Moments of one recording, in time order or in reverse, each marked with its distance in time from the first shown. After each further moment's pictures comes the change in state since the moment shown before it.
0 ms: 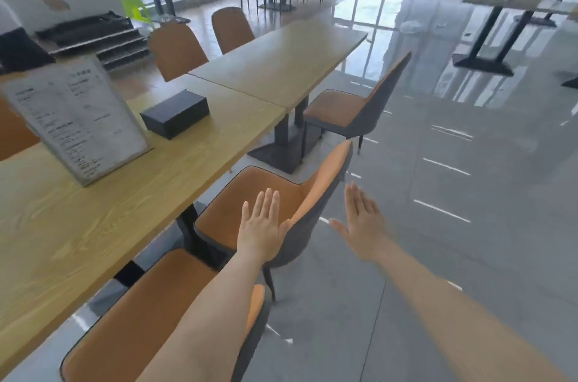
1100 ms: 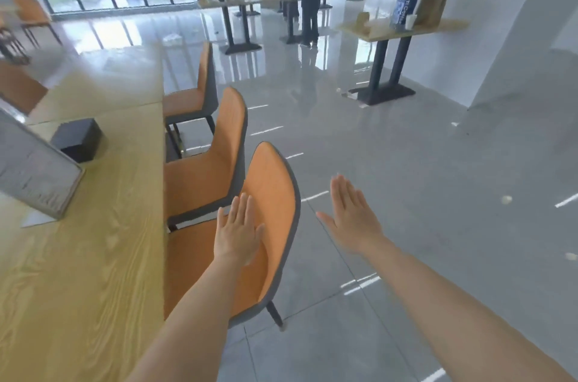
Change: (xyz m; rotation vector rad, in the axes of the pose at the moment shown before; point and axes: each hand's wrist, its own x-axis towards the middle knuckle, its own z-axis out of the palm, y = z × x) left_hand -0.356 -0.302 -0.060 0.160 -0.045 0.830; right_hand -0.420 -0.481 0.092 0.077 0.268 0.796
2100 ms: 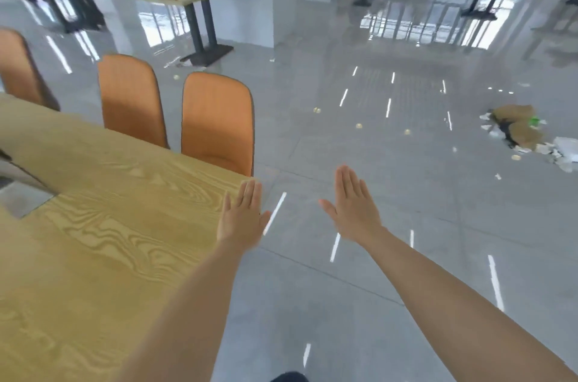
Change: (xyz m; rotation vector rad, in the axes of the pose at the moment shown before) left_hand -0.352 -0.323 -0.002 0.014 -0.053 0.880; right_hand -0.392 -0.491 0.125 -0.051 0.166 0.845
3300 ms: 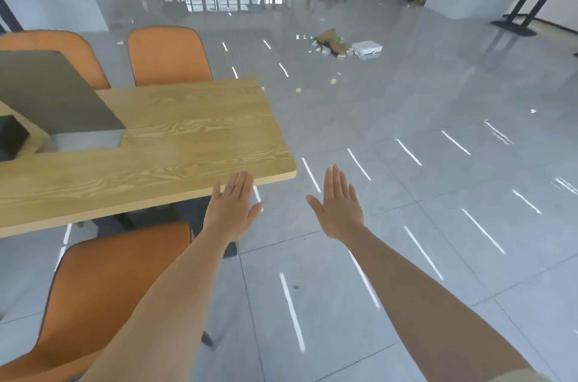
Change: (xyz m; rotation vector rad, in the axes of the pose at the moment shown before) left_hand -0.447 -0.475 0.016 0.041 -0.017 0.746; right_hand -0.435 -0.653 0.126 0.101 0.089 0.758
